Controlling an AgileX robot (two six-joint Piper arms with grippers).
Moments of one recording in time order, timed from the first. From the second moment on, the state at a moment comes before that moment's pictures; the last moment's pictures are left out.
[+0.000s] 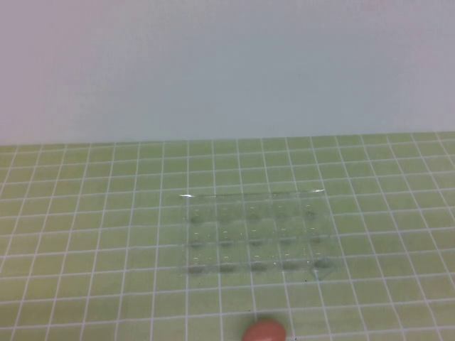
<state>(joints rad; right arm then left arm) 0.15 0.04 -0.30 0.75 0.23 -0.62 0.00 -0.03 0.03 -0.13 0.34 -0.01</state>
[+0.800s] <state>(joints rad) 0.15 1.10 -0.85 0.97 0.71 -1.13 0.00 -0.03 0.03 -0.13 0.34 -0.01</state>
